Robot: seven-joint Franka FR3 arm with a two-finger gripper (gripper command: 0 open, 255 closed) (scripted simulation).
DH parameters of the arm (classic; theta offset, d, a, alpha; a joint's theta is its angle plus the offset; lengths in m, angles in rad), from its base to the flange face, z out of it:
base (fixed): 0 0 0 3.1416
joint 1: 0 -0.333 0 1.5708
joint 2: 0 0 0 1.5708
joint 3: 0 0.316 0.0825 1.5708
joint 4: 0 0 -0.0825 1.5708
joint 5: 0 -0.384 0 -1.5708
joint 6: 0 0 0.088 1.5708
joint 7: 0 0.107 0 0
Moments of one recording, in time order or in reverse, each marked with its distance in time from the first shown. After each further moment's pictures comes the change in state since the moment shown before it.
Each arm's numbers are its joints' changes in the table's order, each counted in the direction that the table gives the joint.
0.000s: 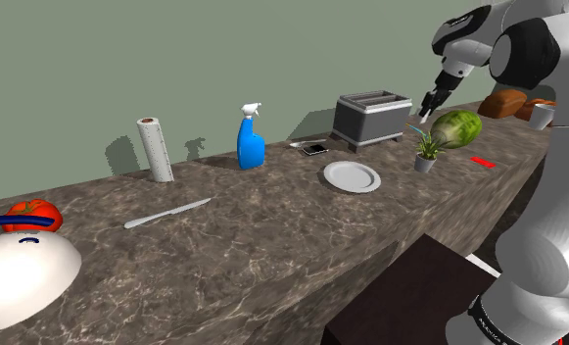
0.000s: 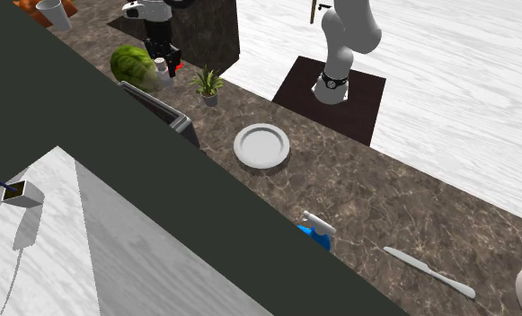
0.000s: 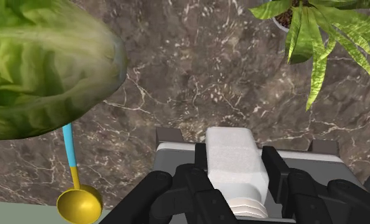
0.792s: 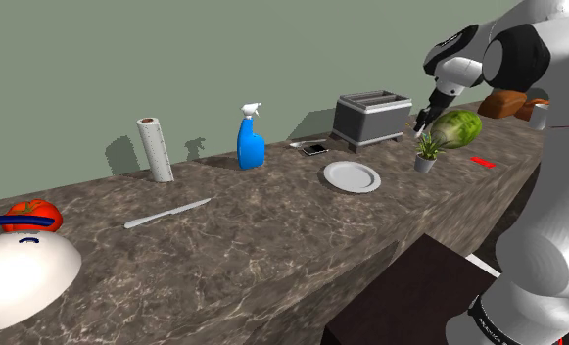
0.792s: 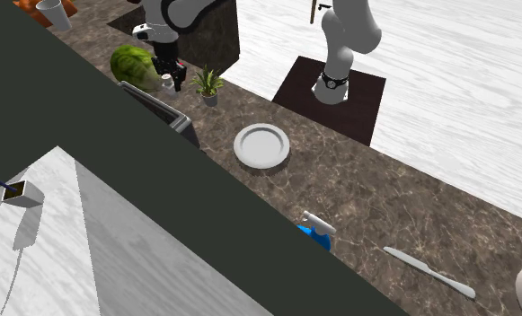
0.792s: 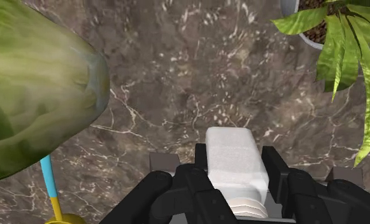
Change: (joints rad) arm -0.001 0.039 0.018 -0.106 -0.040 0.134 -0.049
